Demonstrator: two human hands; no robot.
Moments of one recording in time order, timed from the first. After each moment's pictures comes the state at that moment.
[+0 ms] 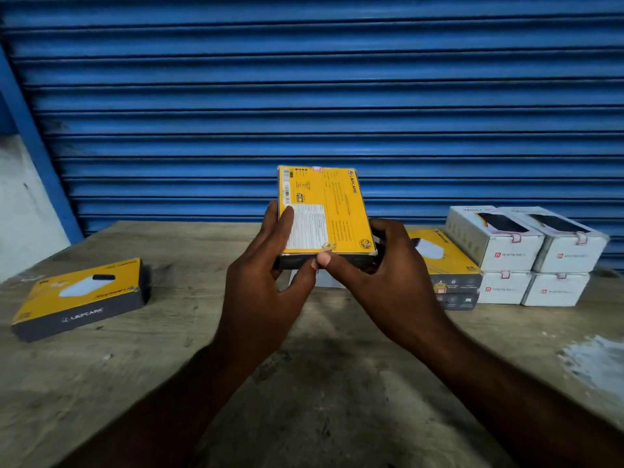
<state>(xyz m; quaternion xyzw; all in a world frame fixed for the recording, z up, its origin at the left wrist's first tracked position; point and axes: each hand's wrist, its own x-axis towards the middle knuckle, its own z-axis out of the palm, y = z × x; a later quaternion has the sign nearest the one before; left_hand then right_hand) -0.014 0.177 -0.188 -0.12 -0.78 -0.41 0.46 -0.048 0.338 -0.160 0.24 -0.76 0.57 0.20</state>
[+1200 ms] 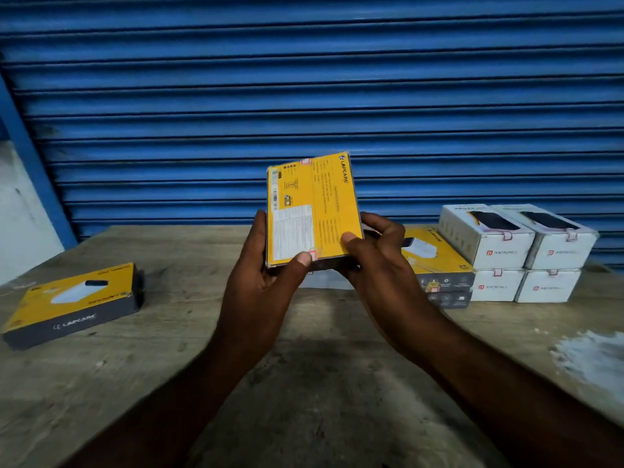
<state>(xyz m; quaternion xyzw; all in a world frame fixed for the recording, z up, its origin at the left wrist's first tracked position) -0.002 0.193 -0.172 -0.09 -0.73 -0.58 0.35 -0.052 0.330 -0.160 0.23 -0.59 0.77 0.05</state>
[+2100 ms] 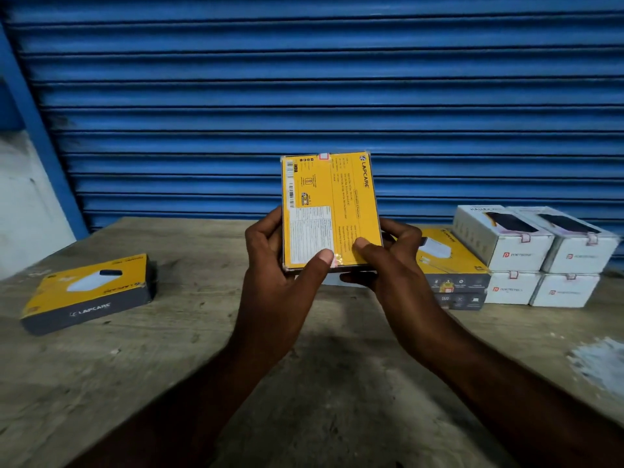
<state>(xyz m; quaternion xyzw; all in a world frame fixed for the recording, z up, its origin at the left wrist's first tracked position) 0.002 0.199 -0.175 -0.05 -0.71 -0.59 0.38 -0.051 0.331 -0.166 0.24 -0.60 0.76 0.05</state>
